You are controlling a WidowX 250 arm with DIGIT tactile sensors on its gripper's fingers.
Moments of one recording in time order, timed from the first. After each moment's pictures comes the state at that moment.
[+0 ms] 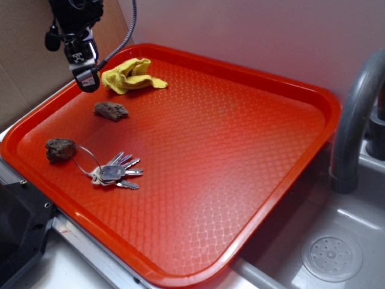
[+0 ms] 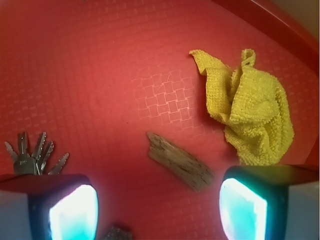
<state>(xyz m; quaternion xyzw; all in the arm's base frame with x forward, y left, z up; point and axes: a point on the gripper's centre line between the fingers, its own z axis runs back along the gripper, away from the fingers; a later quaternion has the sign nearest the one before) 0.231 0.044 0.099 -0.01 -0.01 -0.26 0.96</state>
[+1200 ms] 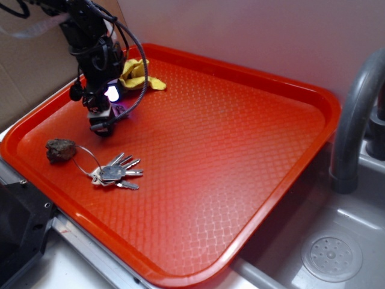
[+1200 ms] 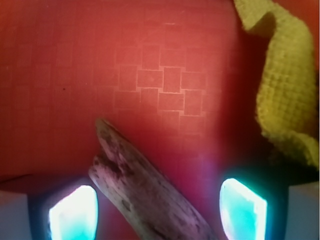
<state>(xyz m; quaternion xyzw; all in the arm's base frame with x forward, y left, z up) 0.240 0.059 0.015 0.03 0.00 -0.38 0.92</state>
